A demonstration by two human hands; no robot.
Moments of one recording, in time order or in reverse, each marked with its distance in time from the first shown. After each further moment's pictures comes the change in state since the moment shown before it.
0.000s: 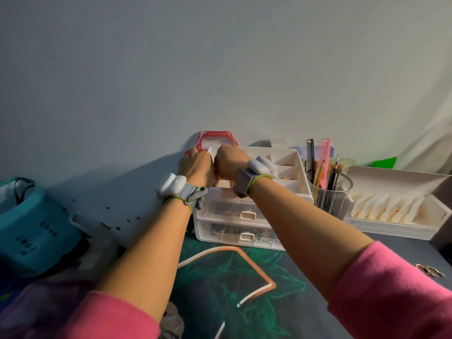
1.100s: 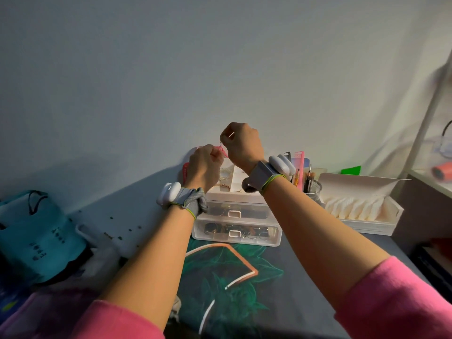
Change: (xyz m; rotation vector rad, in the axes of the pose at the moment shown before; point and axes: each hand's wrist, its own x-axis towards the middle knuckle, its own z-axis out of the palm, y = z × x) left_hand -0.059 0.045 -0.047 -0.598 0.240 0.080; right_hand -0.051 0.005 -0.070 0.440 0.454 0.002
